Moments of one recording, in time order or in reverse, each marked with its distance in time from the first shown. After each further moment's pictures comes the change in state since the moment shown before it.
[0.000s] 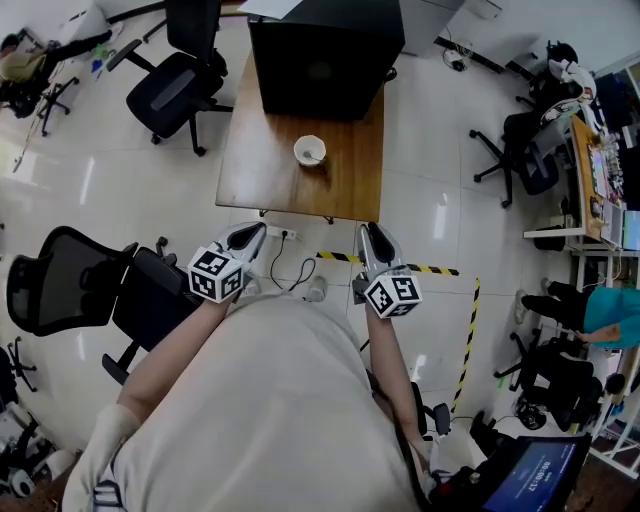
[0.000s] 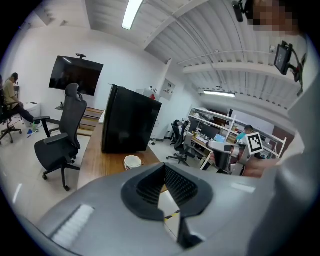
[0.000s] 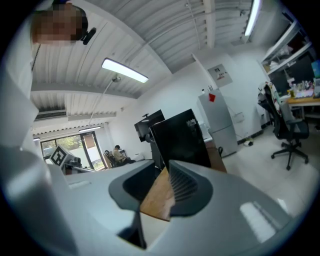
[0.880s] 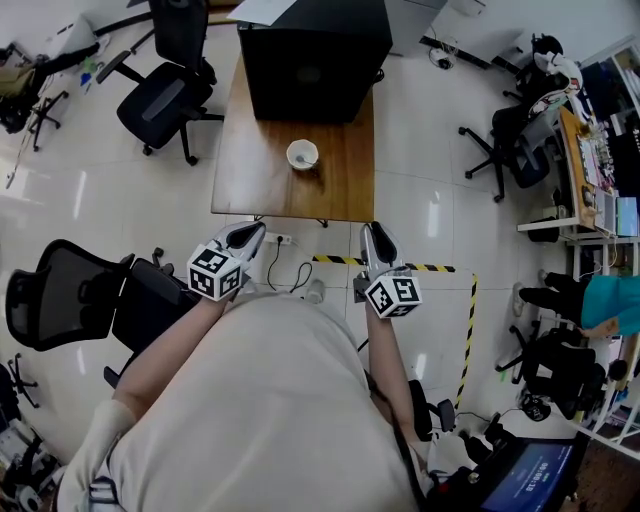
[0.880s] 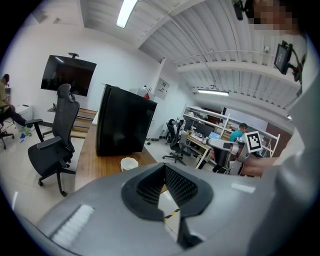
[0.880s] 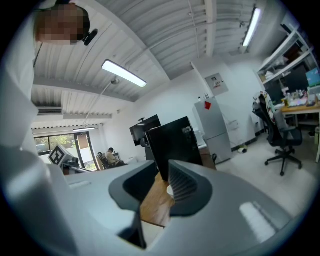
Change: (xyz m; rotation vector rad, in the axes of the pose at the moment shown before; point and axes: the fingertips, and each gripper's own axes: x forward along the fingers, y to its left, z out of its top) left arm 0.008 0.003 0.008 0.043 0.013 -0.061; right arm -0.008 -0.006 0.013 -0.032 -0.062 -0.073
